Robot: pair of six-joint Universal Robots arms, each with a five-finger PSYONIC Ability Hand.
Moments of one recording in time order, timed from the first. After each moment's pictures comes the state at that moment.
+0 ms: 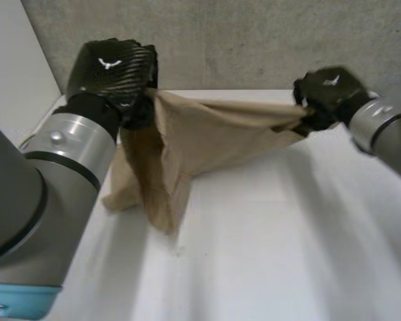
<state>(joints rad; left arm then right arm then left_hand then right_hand) 4.00 -1.67 -1.40 3.20 -1.84 3.39 1.82 -1.18 1.22 0.09 1.24 2.73 1.13 1.20 1.19 1.20 0.99 0.98 1.17 1.18 1.19 0.99</state>
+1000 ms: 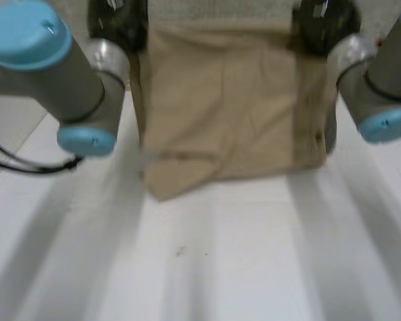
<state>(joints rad) 4.19 -2.21 -0.75 3.39 -1.70 3.42 1.92 -0.89 0.66 -0.09 1.44 2.37 1.15 1.20 1.20 1.20 1.01 0.98 1.17 1.18 1.19 0.99</state>
